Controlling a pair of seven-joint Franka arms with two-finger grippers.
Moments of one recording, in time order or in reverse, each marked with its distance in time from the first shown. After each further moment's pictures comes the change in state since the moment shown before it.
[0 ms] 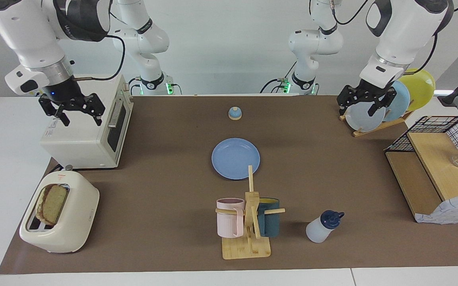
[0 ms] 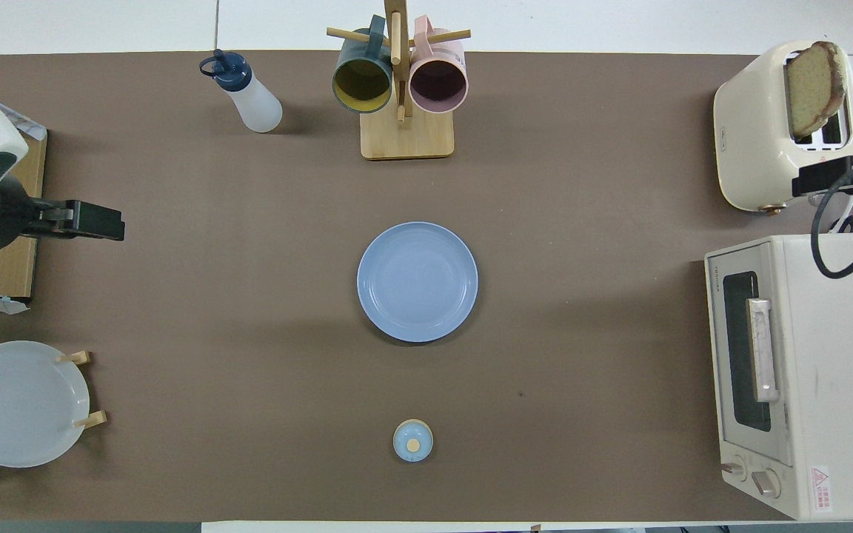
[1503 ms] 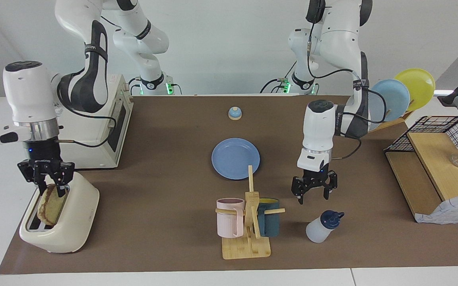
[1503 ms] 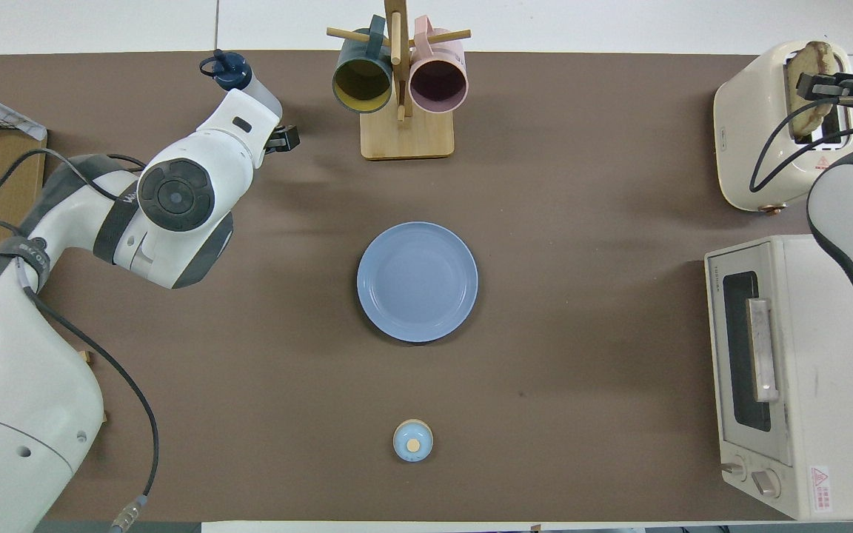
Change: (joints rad) left arm -0.164 0.525 0.036 -0.054 0.474 0.973 -0.730; right arm -0.095 0.246 0.007 -0.097 0.132 0.753 -0.067
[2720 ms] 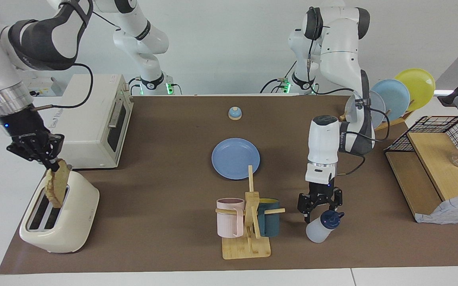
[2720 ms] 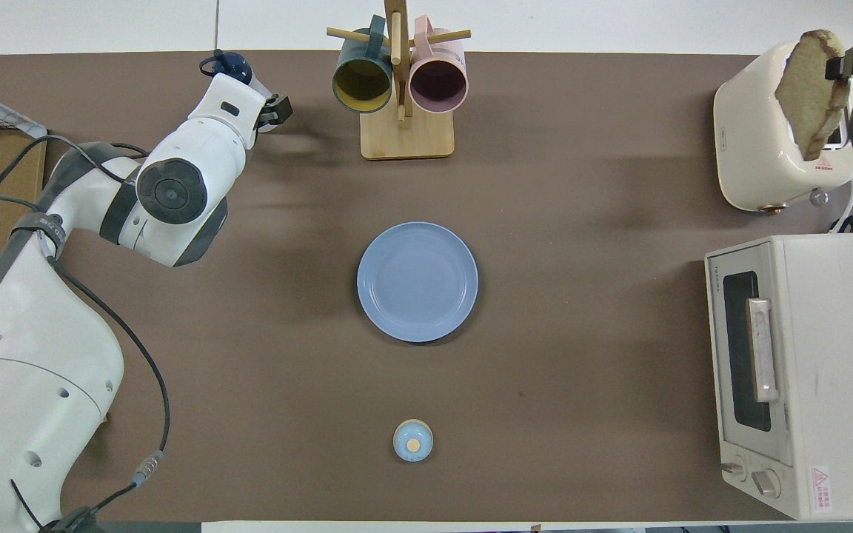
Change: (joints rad) left arm -0.013 0.136 0.080 0.103 0.013 0.189 -0.079; right arm 0.005 0.033 0.032 0.428 0.089 -0.672 -0.133
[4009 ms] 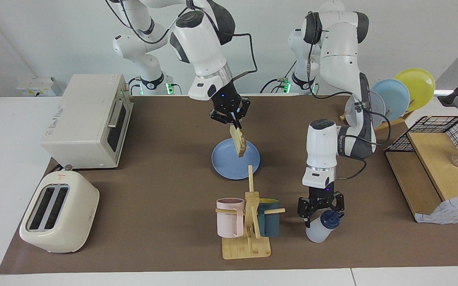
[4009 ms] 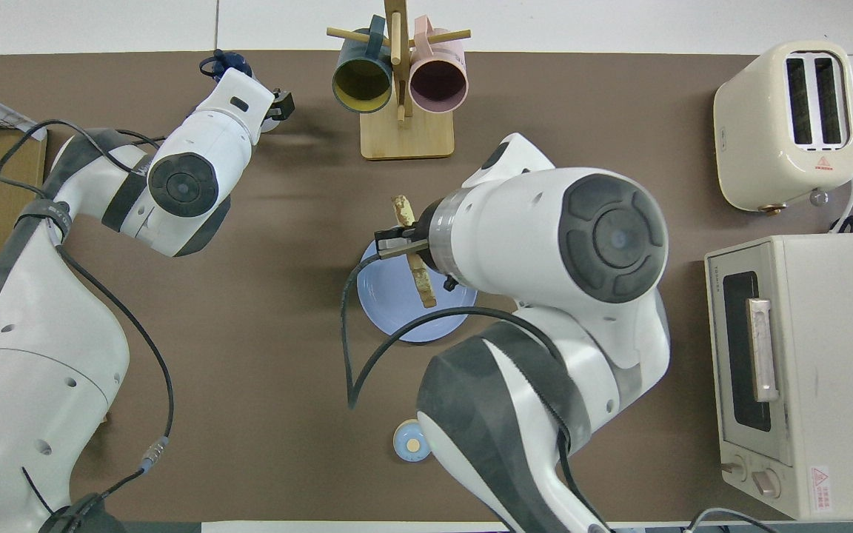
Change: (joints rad) left arm 0.000 0.036 0.005 0.061 0.087 -0.021 0.000; right arm 0.692 -0.136 0.042 -0.406 0.037 0.315 0.606
